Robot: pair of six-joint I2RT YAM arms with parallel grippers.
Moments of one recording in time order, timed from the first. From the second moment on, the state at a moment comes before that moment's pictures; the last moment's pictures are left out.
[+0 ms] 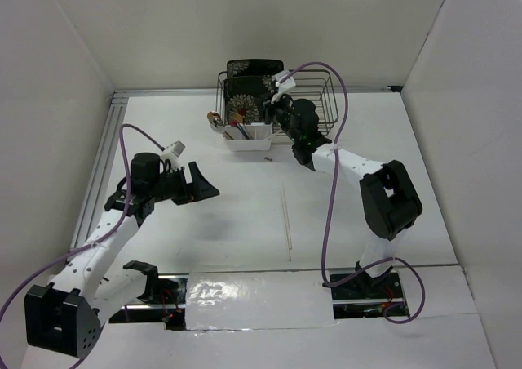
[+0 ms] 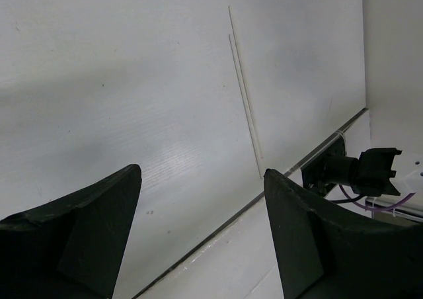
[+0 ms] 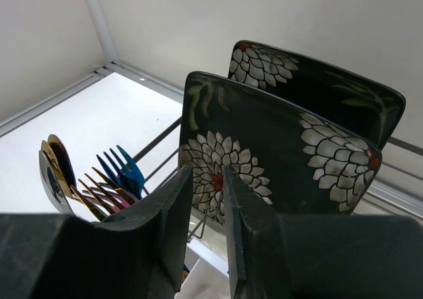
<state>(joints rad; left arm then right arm) -0.19 0.95 0.68 -0.38 0.56 -0.53 0.53 1.77 1.22 0.67 -0.06 -0.01</state>
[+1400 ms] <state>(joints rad) -1.00 1.76 1.33 -0.69 -0.13 -0.84 0.42 0.59 0.63 -0.36 0.18 0.56</state>
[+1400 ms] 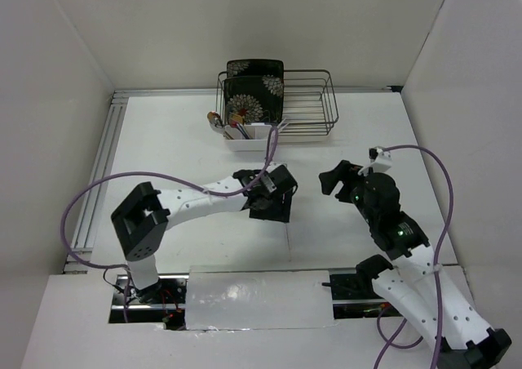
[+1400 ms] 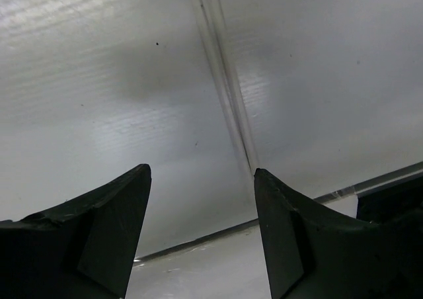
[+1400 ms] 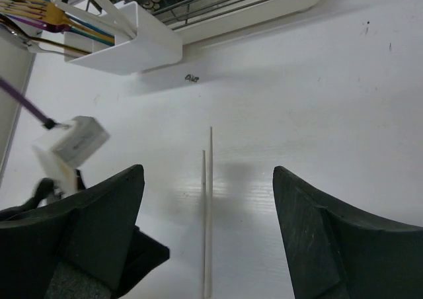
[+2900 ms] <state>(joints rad) -1.01 2.06 1.51 -0.87 -0.18 -1.08 0.42 0.55 0.61 -0.41 0.12 0.59</state>
